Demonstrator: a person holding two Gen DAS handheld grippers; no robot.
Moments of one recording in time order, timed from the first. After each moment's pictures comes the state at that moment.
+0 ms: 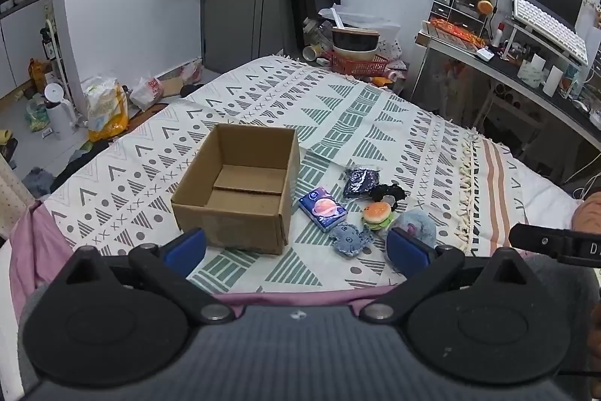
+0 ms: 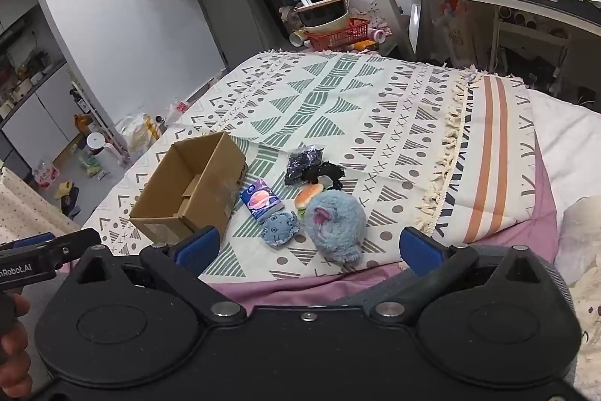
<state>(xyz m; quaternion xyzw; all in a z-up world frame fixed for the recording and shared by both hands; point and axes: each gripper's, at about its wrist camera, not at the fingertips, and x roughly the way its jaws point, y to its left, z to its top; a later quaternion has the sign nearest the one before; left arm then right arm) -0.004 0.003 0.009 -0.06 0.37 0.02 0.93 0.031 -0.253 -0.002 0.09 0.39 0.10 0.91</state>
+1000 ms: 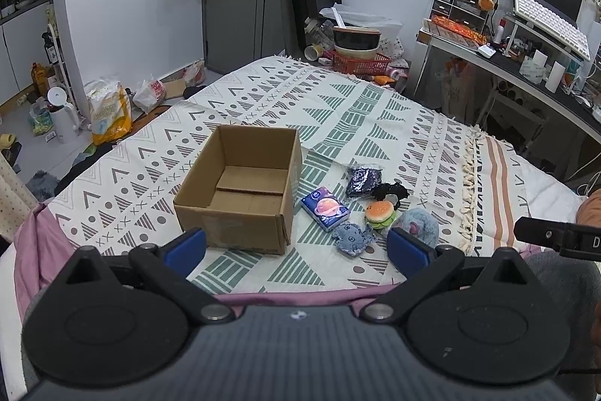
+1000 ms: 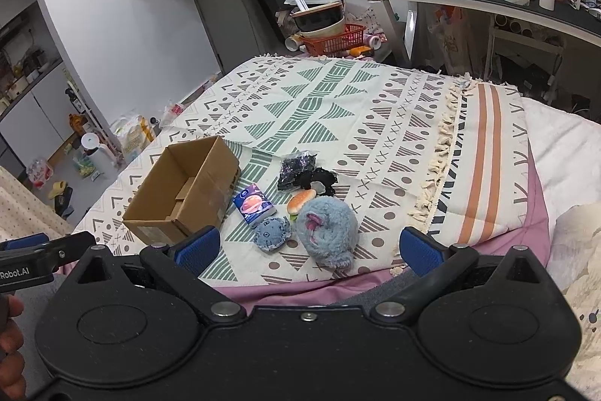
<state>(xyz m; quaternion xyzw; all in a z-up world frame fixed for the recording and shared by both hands) -0.005 -0.004 0.011 -0.05 0.37 0.02 0.93 0.035 -0.252 -0.006 0.08 0.39 0.09 0.91</state>
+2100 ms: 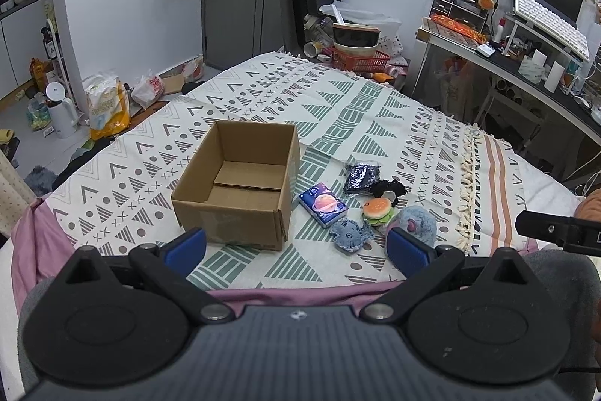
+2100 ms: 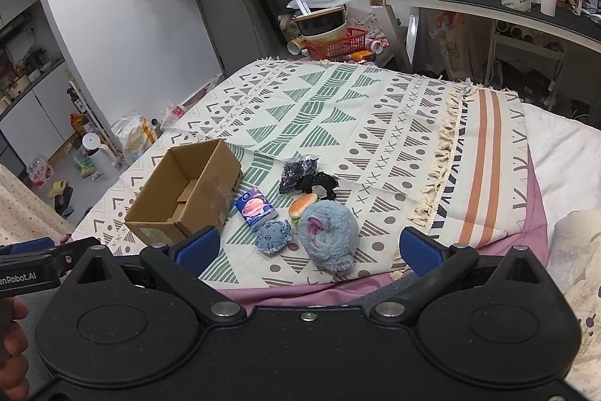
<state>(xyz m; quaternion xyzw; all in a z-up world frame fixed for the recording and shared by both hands) -0.007 -0.015 0.012 -0.06 0.38 0.03 0.92 0.033 -0.252 -0.002 0.08 0.38 0.10 0.92</state>
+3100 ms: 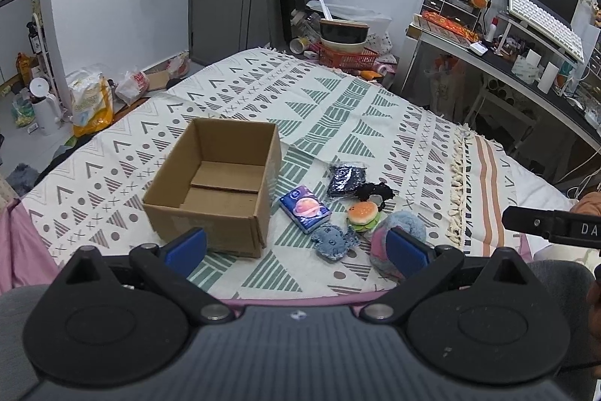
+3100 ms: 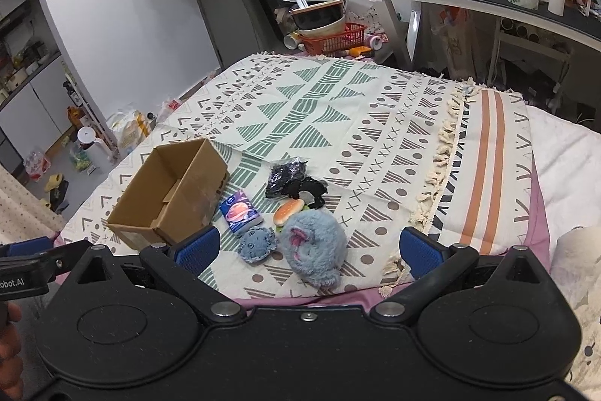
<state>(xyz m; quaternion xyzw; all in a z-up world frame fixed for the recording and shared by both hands) 0.023 -0.014 -0.009 -0.07 0.38 0.00 0.92 0.068 -0.265 -0.018 0.07 0.39 0.10 0.91</state>
